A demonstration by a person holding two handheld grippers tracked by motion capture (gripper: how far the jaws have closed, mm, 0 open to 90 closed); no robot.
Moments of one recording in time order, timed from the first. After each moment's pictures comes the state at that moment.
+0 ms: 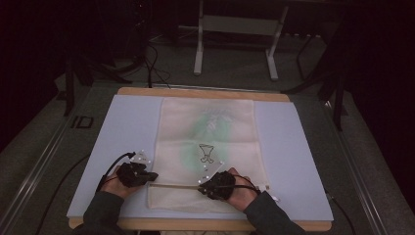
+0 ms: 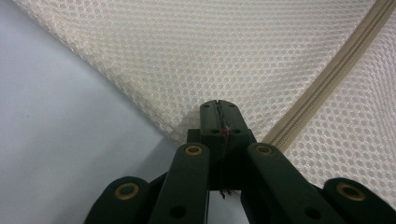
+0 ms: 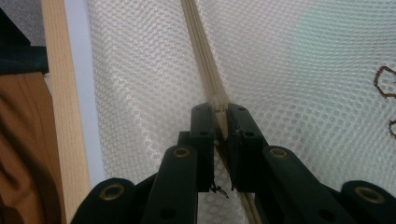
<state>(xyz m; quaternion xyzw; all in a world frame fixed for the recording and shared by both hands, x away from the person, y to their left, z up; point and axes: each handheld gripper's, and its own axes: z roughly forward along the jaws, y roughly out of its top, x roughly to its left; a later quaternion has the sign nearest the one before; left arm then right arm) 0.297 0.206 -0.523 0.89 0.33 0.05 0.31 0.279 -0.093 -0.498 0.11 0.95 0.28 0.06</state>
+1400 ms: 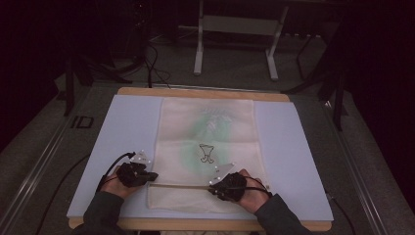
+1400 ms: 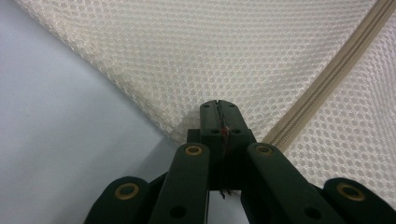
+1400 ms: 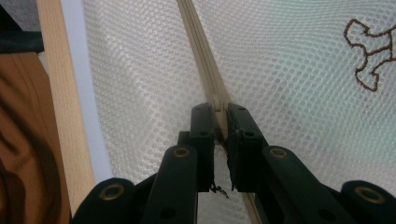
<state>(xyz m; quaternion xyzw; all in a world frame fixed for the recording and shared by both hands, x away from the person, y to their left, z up) 0.297 0.206 -0.523 0.89 0.33 0.05 0.31 0.276 -0.122 -0.494 0.13 0.95 0.27 0.07</state>
